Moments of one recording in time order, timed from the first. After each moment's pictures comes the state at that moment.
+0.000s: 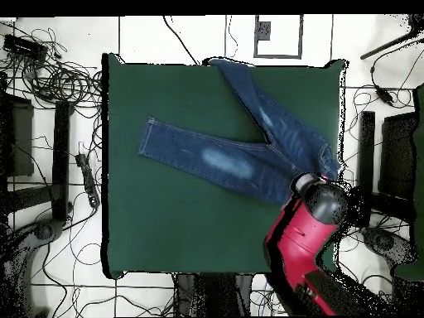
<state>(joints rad) -0.78 -0.92 0.72 2.38 1.86 -0.67 2.00</state>
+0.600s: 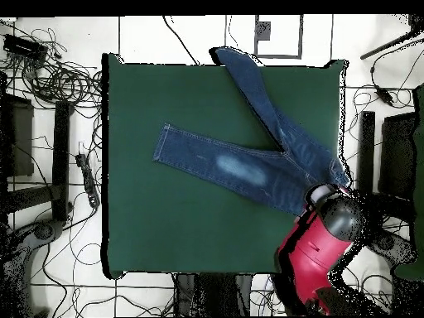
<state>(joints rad) -0.79 -0.97 0.67 2.41 1.86 -0.64 2.00</state>
